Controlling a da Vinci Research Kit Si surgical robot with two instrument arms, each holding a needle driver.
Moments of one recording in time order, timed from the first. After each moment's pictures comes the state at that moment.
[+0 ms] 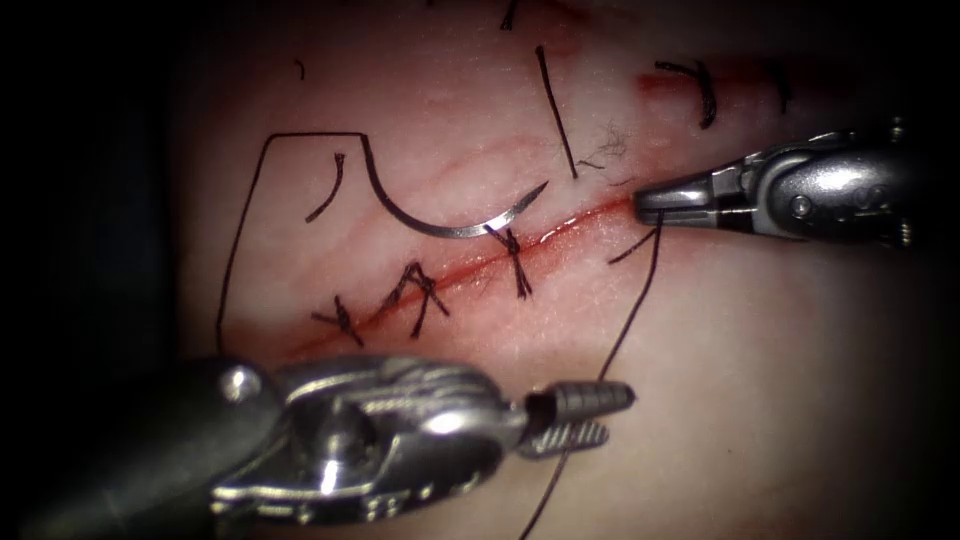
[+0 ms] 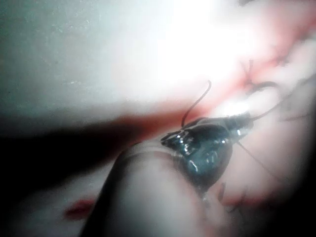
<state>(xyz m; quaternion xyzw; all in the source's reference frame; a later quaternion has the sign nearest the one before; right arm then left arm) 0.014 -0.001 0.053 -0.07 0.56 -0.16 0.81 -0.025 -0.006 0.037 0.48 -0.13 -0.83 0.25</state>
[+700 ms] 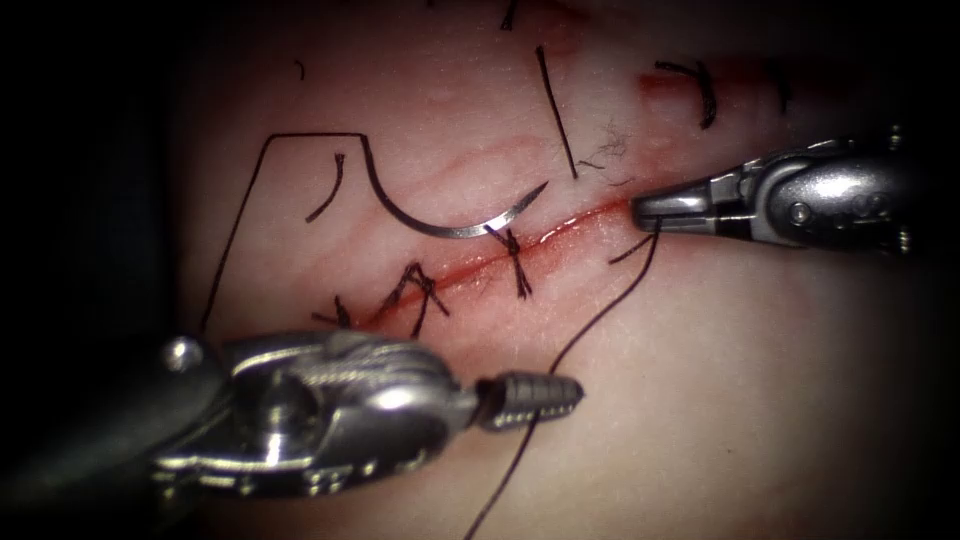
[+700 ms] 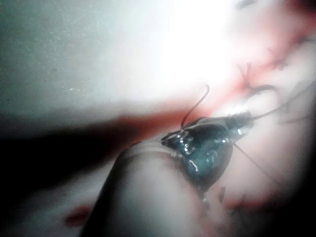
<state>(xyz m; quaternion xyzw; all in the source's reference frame) 0.015 -0.002 0.052 -0.05 0.57 -0.13 0.81 -0.022 -0.004 0.037 0.47 -0.17 -0.84 0.23</state>
